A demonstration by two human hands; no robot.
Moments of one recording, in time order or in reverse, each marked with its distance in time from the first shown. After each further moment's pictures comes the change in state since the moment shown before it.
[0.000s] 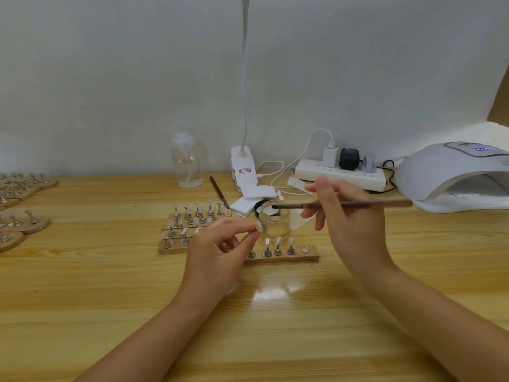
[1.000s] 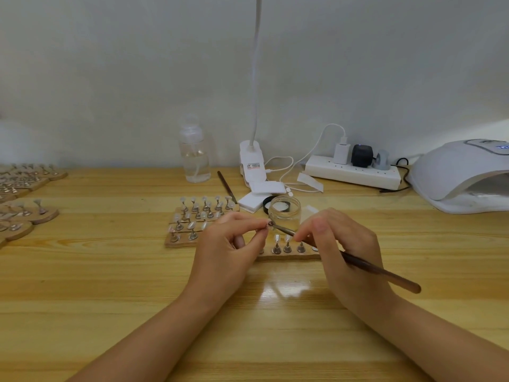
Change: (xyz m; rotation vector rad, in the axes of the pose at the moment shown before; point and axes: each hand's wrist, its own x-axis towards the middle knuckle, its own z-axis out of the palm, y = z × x) left_hand 0.001 -0.003 0.002 0.064 0.020 0.015; right_hand -0.029 0.021 0.009 -0.232 -0.144 -0.403
